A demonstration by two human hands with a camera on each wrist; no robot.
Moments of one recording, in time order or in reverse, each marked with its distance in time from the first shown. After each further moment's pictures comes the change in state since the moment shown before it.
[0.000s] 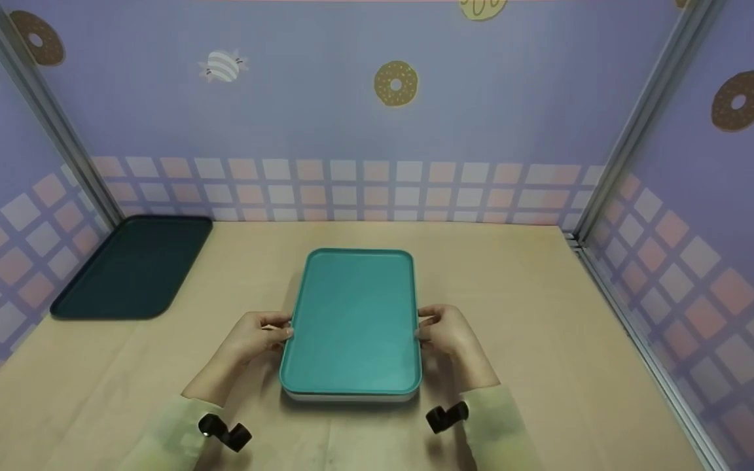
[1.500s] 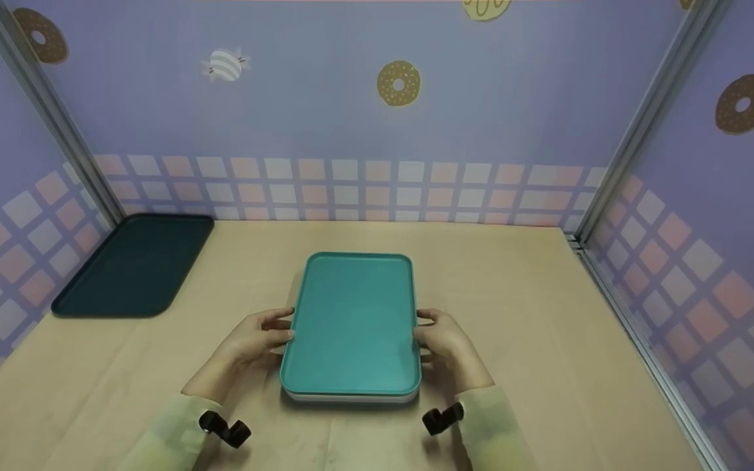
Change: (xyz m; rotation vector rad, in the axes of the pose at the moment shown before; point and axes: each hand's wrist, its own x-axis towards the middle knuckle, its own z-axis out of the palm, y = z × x) left_hand 0.002 -0.007 -0.002 -0.141 -0.082 -0.116; right_hand 0.011 0.012 0.010 0.092 -0.062 0.109
